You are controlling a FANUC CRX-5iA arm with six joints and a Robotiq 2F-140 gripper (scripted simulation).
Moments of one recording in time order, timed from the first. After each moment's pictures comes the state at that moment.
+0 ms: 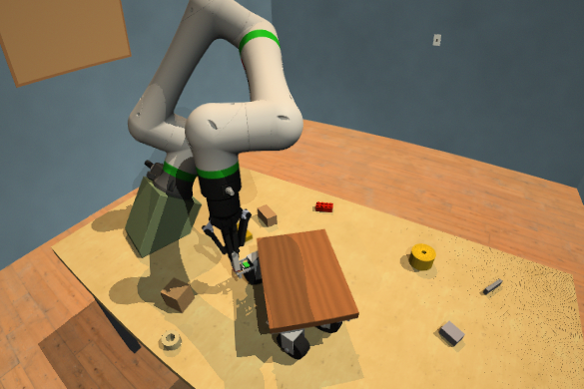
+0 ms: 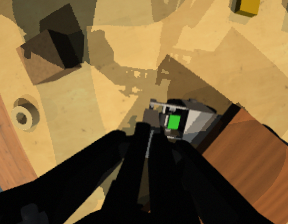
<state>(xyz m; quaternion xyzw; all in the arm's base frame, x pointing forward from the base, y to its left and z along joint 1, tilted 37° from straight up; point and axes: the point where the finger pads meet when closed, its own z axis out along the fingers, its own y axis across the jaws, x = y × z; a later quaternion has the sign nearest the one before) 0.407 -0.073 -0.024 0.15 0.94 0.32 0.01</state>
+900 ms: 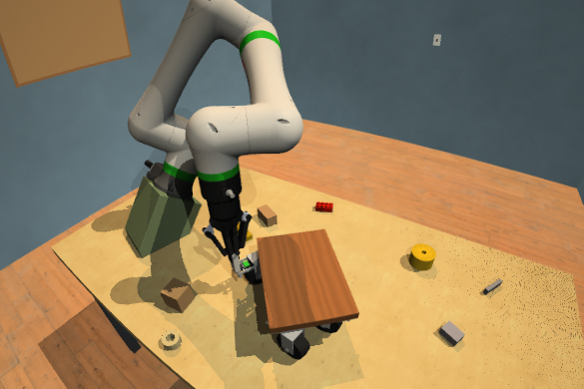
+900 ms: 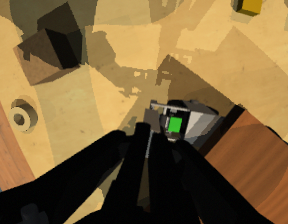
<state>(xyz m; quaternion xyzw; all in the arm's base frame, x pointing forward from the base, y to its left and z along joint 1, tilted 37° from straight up) 0.408 -0.069 -0.029 0.15 0.94 0.32 0.01</state>
